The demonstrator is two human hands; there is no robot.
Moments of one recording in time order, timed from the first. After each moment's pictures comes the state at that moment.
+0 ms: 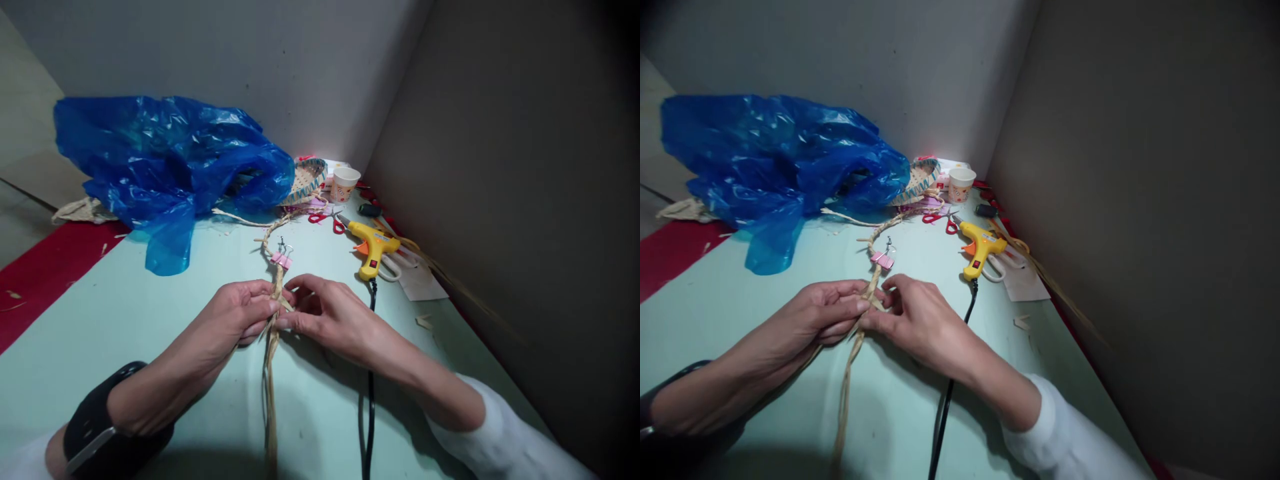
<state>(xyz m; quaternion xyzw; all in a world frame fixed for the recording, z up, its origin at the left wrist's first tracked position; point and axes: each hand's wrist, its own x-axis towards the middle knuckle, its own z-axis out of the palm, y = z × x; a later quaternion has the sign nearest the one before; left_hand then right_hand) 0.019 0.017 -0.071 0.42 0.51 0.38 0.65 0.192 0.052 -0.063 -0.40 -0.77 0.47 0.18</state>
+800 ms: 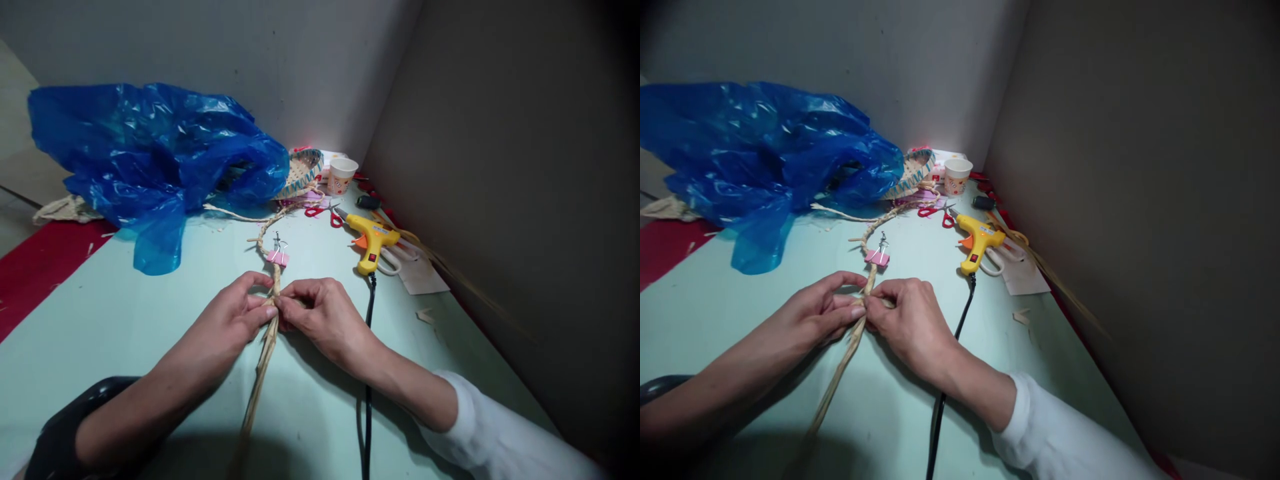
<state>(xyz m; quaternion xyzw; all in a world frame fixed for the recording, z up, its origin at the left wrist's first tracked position) 0.022 0.016 -0.074 0.48 0.57 0.34 0.57 0.181 0.048 -0.087 -0.43 -0.70 0.50 0.27</state>
